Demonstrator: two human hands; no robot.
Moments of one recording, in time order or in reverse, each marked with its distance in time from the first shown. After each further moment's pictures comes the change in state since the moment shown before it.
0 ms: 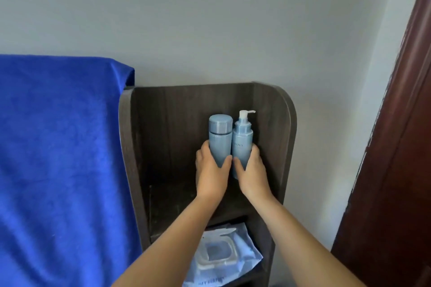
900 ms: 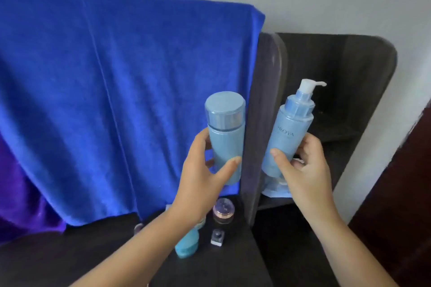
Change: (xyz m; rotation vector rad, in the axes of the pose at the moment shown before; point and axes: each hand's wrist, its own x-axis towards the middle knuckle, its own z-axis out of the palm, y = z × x) left_hand -0.172 -0.045 -0.306 -0.229 -0.092 0.191; right_hand -0.247 -0.155 0.061 0.334 -0.004 -0.056
